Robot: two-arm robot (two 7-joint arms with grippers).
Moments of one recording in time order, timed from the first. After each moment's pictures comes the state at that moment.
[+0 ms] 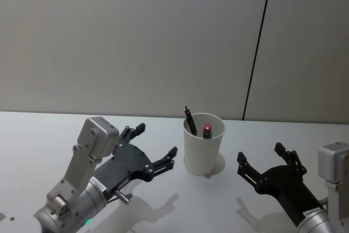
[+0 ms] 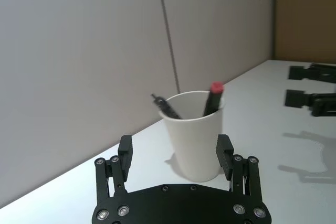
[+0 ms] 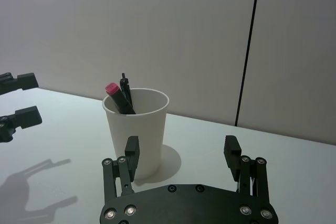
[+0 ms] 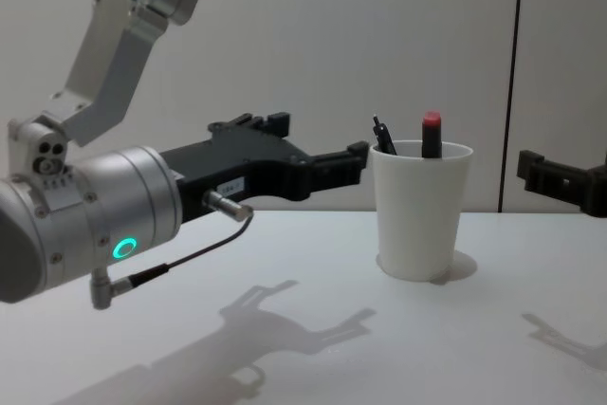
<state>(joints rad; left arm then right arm) -0.32 0.35 0.48 -1.55 -0.29 -0.06 -0.29 -0.01 0.34 -0.23 -1.77 0.29 0.03 0.07</state>
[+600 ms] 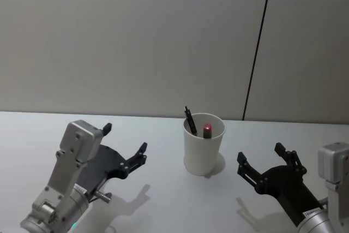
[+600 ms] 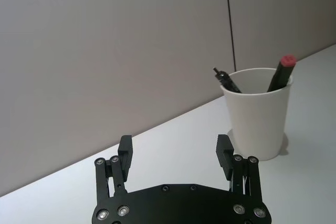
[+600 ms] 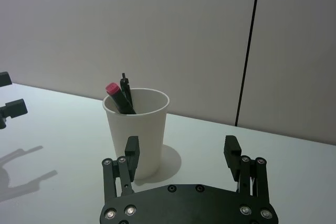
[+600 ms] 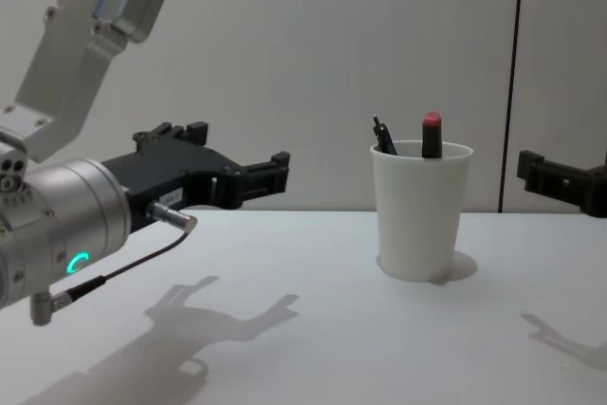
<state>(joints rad) -0.25 0.38 0.46 -1.61 -0.22 0.00 -0.06 -0.01 0.34 -0.23 -1.77 0.29 0.03 0.07</state>
